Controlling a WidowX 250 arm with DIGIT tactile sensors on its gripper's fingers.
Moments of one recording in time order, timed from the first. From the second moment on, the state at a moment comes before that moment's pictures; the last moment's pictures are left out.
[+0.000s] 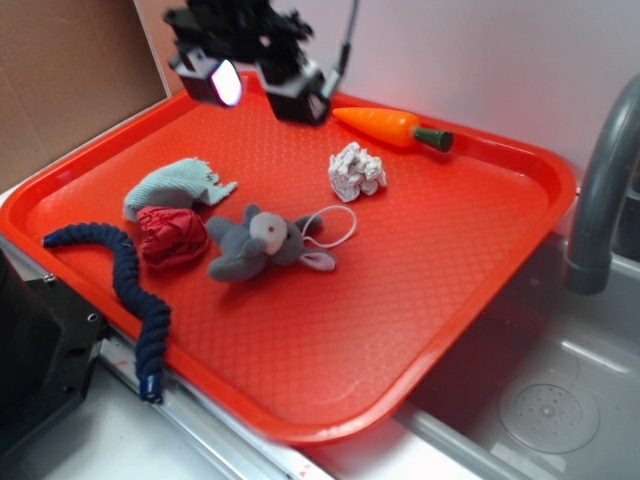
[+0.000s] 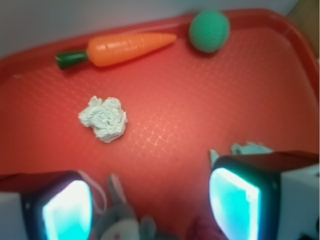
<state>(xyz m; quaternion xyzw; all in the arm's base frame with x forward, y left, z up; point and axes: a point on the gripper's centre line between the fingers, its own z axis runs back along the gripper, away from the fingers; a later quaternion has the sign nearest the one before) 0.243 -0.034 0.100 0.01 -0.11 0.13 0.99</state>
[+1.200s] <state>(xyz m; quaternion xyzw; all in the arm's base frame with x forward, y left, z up) 0.309 -0.062 0.023 0.05 -0.07 0.07 0.99</state>
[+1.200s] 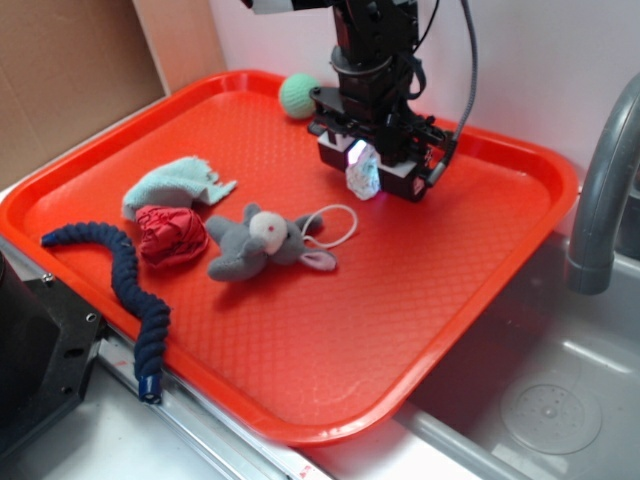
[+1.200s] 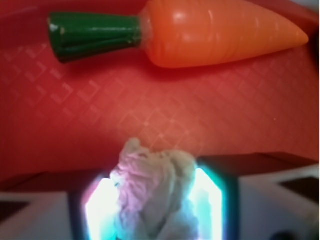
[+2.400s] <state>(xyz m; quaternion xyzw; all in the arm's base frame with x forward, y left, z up) 0.219 -0.050 0.127 0.00 0.02 0.01 1.00</state>
